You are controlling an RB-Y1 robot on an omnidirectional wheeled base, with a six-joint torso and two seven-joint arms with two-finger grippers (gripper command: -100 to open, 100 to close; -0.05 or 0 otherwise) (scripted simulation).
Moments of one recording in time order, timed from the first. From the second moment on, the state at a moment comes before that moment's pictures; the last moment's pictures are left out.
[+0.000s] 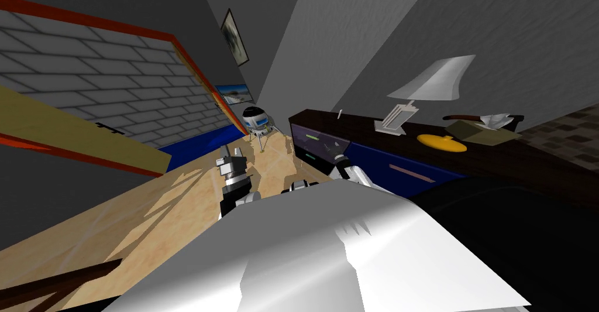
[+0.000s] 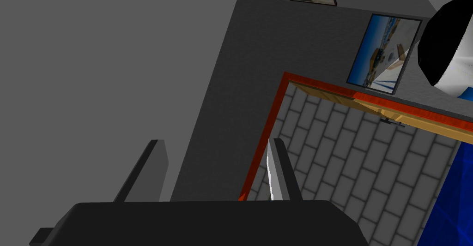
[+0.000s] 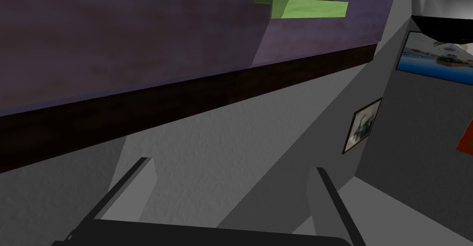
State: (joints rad) left arm 0.54 -0.03 -0.02 -2.26 0.04 -0.43 0.01; right arm 0.43 -0.21 -0.08 -1.96 0.98 -0.06 0.37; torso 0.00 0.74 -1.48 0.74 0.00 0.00
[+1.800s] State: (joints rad) left arm 0.54 -0.03 -0.02 -2.26 0.04 -0.43 0.01; right arm 0.37 -0.19 -0.15 -1.77 1.46 0.16 0.52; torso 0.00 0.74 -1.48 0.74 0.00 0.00
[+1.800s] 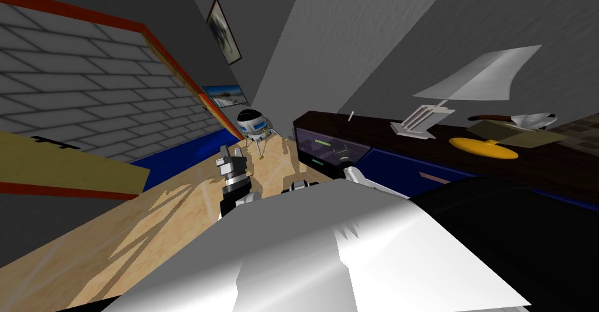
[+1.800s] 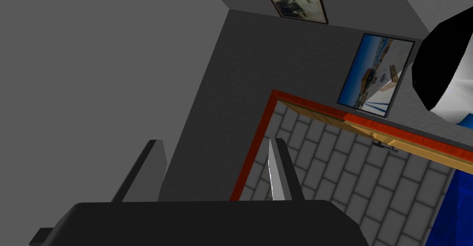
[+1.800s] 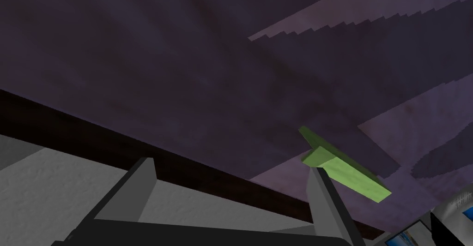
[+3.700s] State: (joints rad) left arm 0.54 -0.03 -0.02 -2.26 0.04 -0.43 0.01; right arm 0.32 -0.06 -0.22 -1.60 1.90 0.34 0.63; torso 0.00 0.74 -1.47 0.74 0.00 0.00
